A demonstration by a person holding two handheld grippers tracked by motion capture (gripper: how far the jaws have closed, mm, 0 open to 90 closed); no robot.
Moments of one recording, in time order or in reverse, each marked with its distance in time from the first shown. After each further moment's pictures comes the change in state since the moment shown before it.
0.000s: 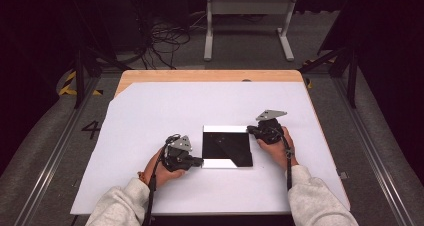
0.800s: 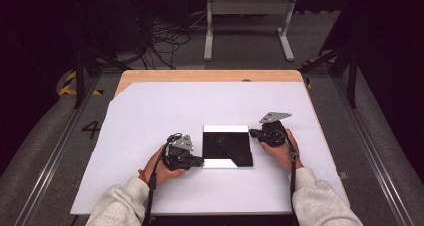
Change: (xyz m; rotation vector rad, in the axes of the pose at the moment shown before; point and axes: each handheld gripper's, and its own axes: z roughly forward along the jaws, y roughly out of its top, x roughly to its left) left arm 0.000 0.006 -0.001 0.024 -0.007 0.038; right arm 0.001 -0.006 -0.015 0.015 0.049 -0.005
